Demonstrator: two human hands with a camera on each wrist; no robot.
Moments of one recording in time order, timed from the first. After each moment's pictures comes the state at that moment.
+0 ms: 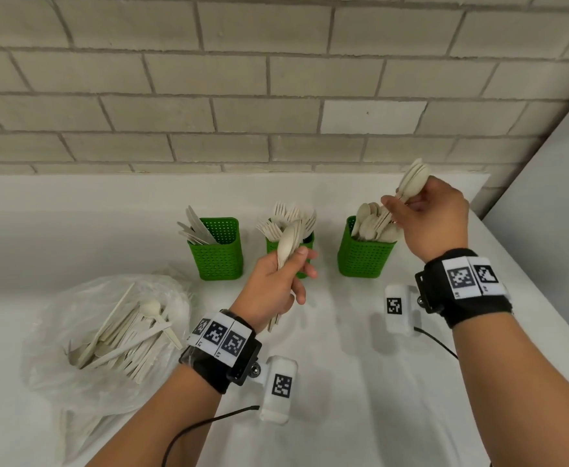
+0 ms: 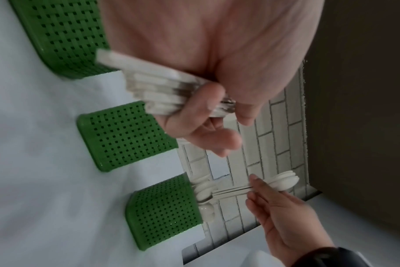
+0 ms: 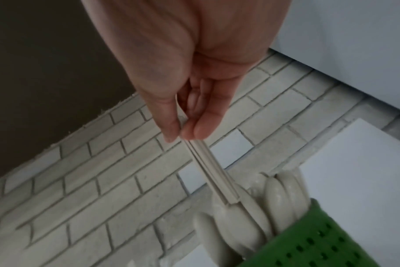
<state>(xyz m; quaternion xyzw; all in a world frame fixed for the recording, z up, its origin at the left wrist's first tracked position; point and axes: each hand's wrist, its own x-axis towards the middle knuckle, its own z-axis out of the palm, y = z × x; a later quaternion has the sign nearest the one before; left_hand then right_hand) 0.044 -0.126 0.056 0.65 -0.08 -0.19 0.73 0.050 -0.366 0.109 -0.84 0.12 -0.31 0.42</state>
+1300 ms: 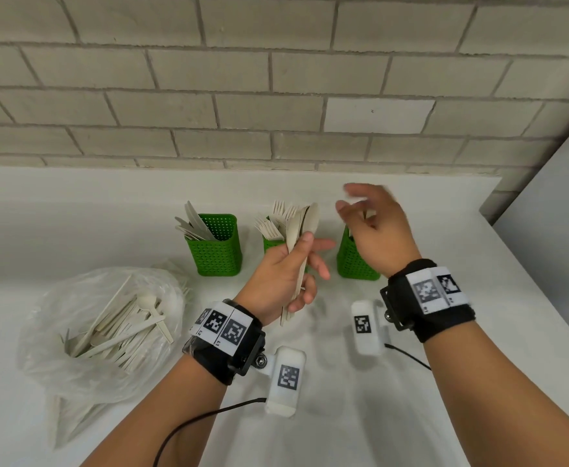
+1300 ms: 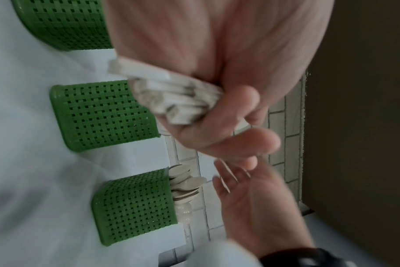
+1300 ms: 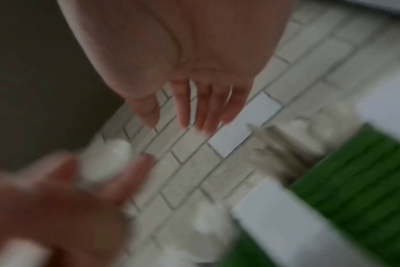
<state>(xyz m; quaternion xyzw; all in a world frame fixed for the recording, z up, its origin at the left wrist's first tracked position) 0.036 -0.148 0.078 0.59 -0.12 -0.23 0.76 0.047 -0.318 0.110 -0.88 0.01 -0.19 0.45</state>
